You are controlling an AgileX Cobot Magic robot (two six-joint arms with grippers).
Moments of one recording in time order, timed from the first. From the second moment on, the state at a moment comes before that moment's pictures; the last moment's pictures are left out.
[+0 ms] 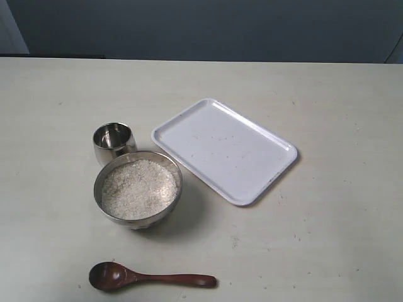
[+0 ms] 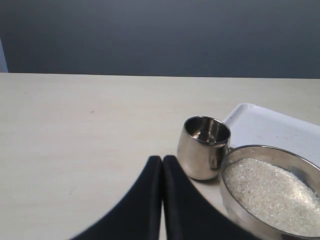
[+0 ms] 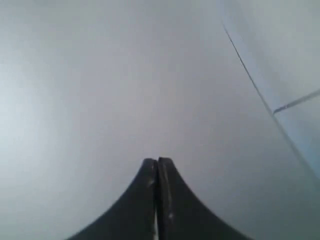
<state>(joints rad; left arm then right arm) -0.29 0.01 0.00 -0.18 0.25 0.06 0.00 0.00 0.00 0.15 -0.46 0.38</state>
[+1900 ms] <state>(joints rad) -0.29 0.01 0.00 -0.18 0.25 0.06 0.68 1.39 -1.10 0.07 1.00 -0.43</state>
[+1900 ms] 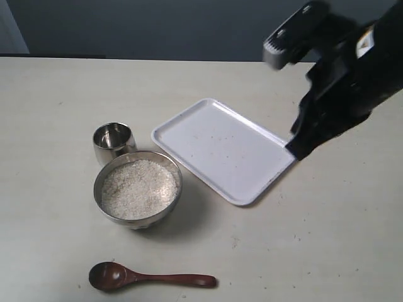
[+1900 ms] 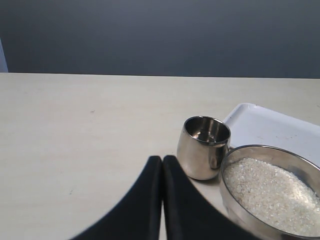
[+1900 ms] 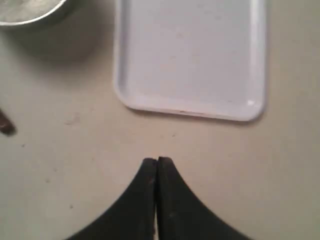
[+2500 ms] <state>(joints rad) -0.29 0.01 0.00 -0.18 0.25 0.06 1.20 1.68 -1.10 -0.02 1.08 -0.43</state>
